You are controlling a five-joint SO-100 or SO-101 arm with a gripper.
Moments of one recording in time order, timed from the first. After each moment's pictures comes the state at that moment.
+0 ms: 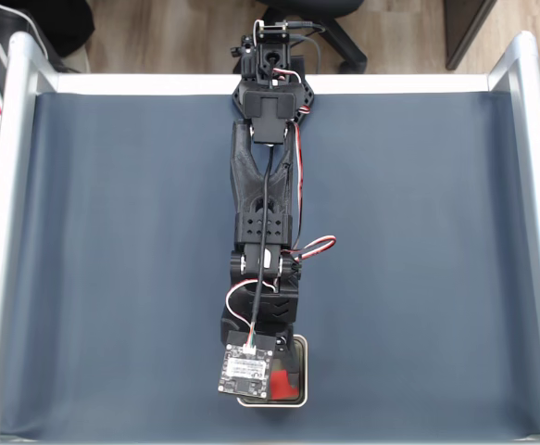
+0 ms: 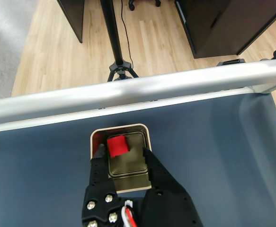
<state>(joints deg) -0.8 65.4 55.5 58.3 -83.0</state>
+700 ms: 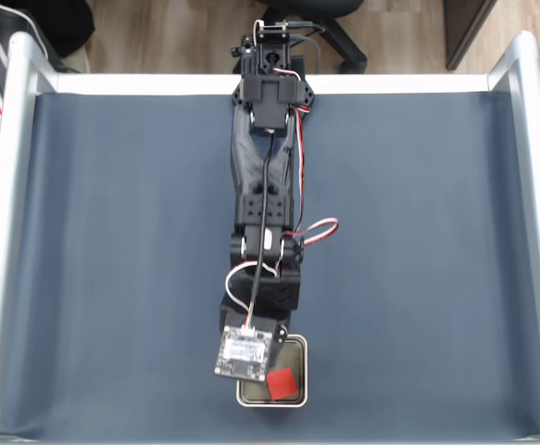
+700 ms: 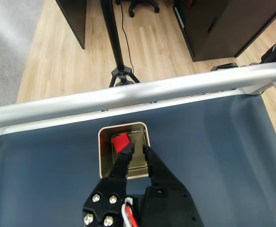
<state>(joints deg) -1.2 75.1 60.8 57.8 -82.1</state>
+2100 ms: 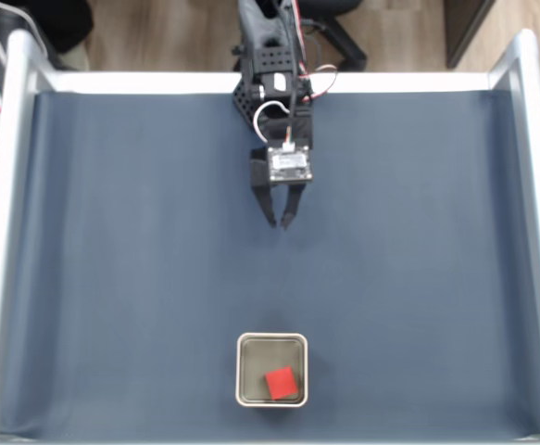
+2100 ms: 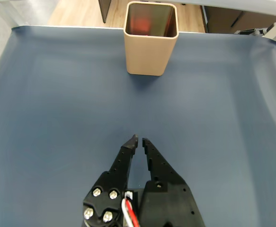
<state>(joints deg) -8.1 184.4 179.4 39.6 -88.2</state>
